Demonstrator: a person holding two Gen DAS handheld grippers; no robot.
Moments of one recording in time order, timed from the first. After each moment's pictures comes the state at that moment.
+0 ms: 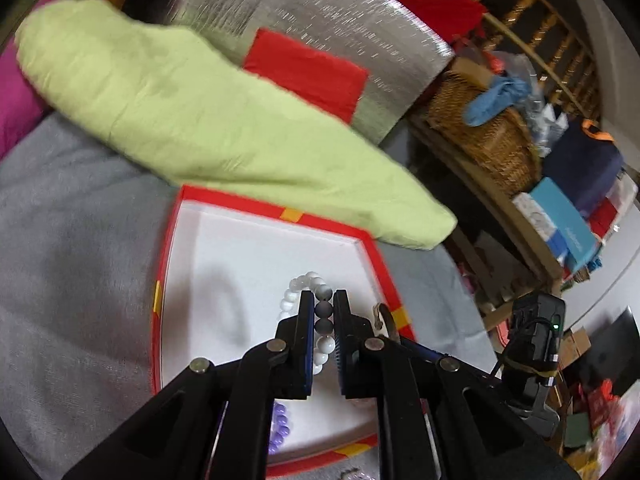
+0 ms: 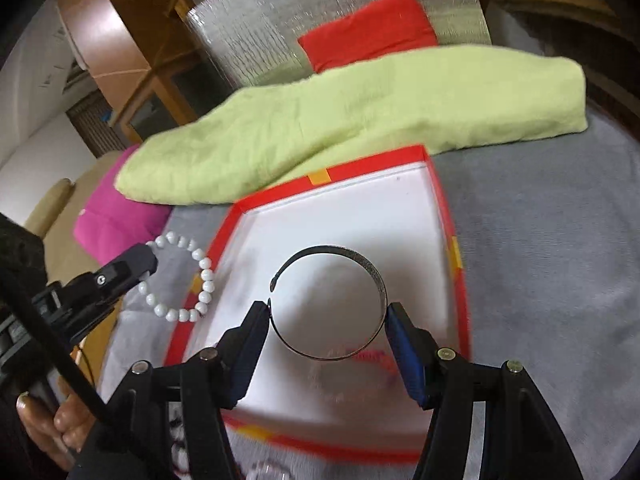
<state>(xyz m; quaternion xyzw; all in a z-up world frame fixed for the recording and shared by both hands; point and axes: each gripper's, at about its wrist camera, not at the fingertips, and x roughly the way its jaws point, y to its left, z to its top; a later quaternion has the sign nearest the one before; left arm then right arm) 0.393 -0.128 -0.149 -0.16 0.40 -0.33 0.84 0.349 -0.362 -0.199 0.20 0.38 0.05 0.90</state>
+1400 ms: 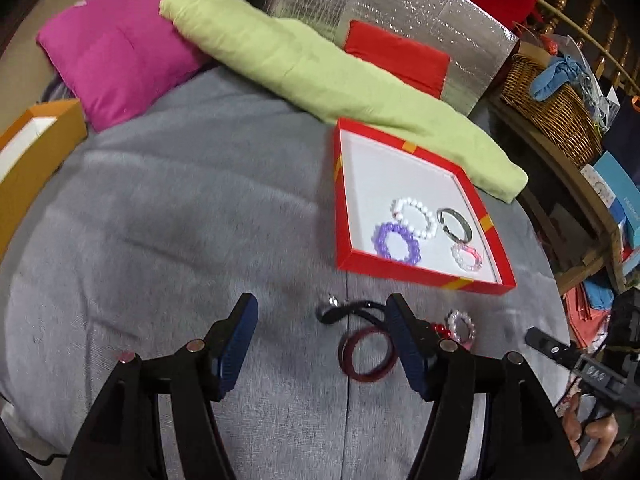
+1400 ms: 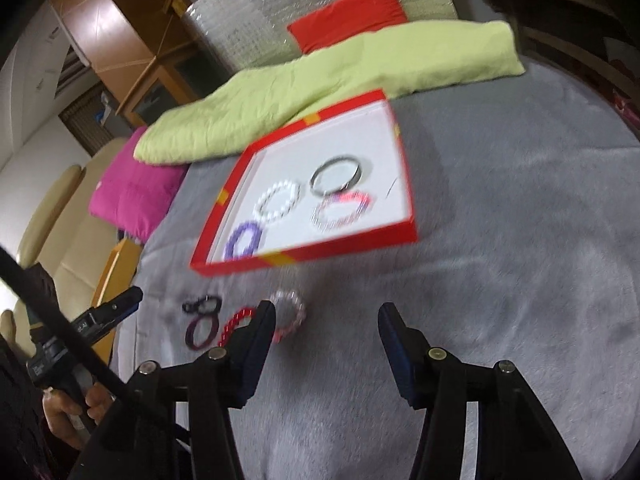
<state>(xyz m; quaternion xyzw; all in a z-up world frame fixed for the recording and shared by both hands) 0.262 -0.009 -0.173 -0.10 0.44 -0.18 0.87 0.188 -0.351 -0.205 0.21 0.41 0.05 0.89</state>
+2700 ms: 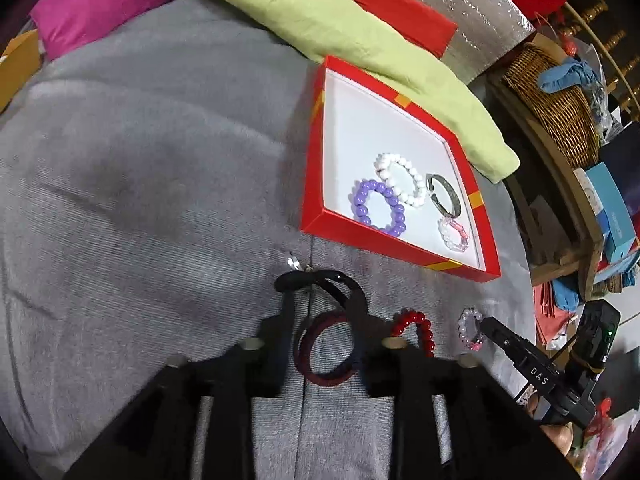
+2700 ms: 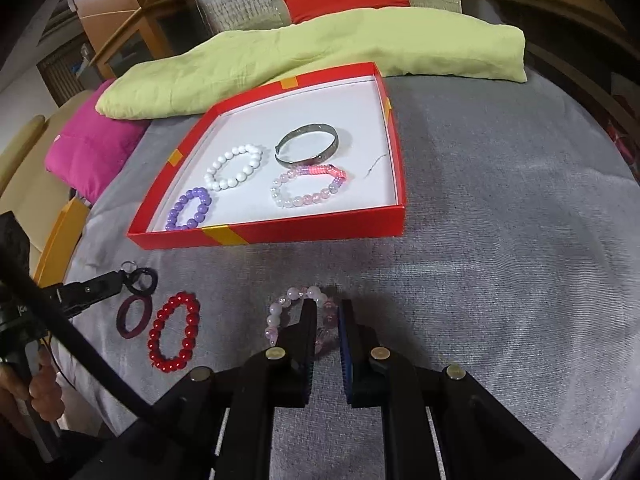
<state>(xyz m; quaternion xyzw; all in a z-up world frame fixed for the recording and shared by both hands) 0.288 -0.034 -0.205 -0.16 0.52 -0.22 0.81 0.213 -0.347 -0.226 0.14 0.44 0.00 0.89</state>
